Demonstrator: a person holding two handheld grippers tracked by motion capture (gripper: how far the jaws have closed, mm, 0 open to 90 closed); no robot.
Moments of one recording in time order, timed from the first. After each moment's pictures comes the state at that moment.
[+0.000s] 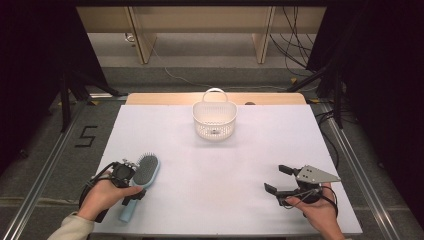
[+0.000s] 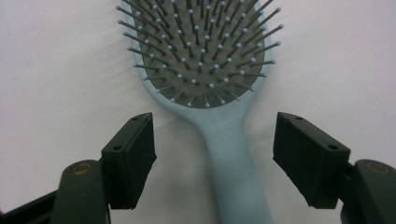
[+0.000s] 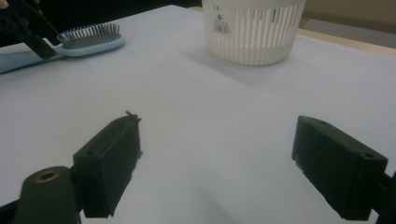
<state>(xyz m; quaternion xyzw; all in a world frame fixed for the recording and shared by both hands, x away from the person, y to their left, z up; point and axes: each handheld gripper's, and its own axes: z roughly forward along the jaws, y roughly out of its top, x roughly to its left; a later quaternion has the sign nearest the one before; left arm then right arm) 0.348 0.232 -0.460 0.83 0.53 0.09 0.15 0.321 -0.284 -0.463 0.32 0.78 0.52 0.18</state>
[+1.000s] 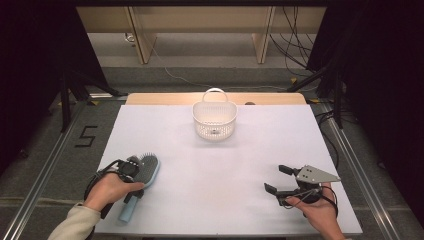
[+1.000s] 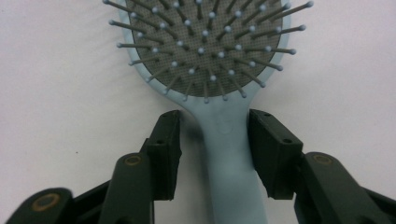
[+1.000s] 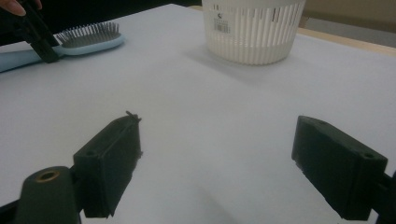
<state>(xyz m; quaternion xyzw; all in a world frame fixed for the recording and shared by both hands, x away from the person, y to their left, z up) 0.363 0.221 -0.462 0.82 0.56 0.04 0.07 0.322 -0.284 -0.463 0.32 0.78 0.51 0.18</state>
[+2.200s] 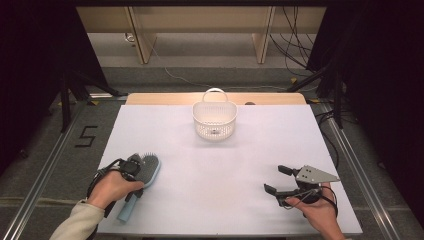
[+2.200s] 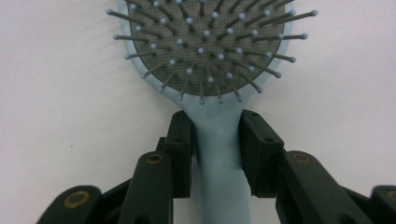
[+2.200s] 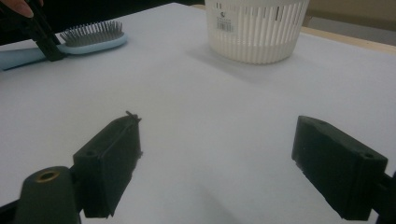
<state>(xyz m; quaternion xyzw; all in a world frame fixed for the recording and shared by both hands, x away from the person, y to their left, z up) 0.367 0.218 -0.462 0.81 0.58 0.03 0.06 0.322 -0.283 -0.463 0.31 0.78 0.51 0.17</state>
